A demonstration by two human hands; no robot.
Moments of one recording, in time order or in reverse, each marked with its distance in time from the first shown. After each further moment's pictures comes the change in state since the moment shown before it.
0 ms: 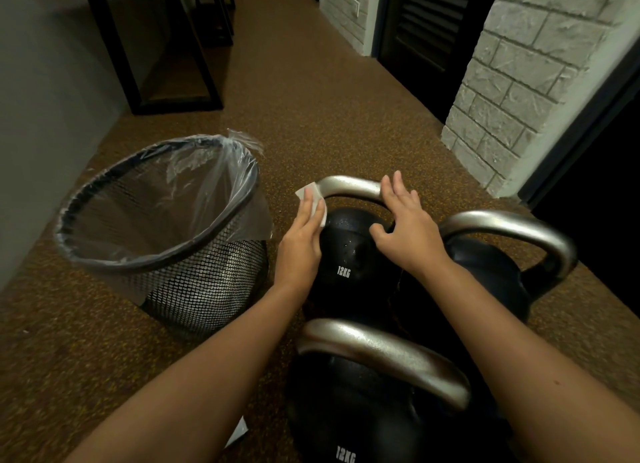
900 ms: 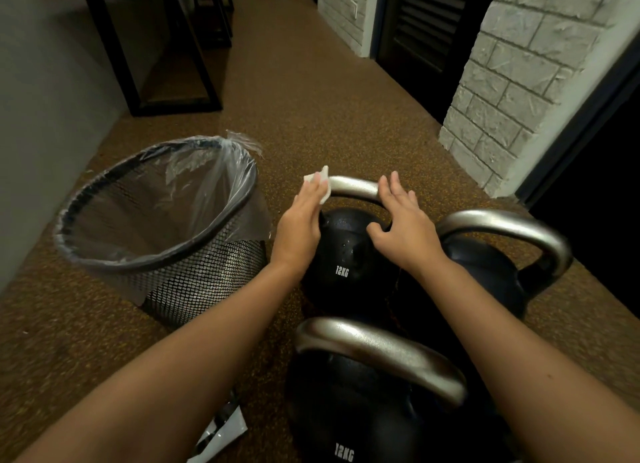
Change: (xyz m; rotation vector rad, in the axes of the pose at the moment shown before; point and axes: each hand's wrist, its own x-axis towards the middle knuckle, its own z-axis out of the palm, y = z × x) left_hand 0.024 0.016 -0.014 -0.106 -0.007 0.047; right_hand 0.000 -0.001 0.000 -0.010 -0.007 0.012
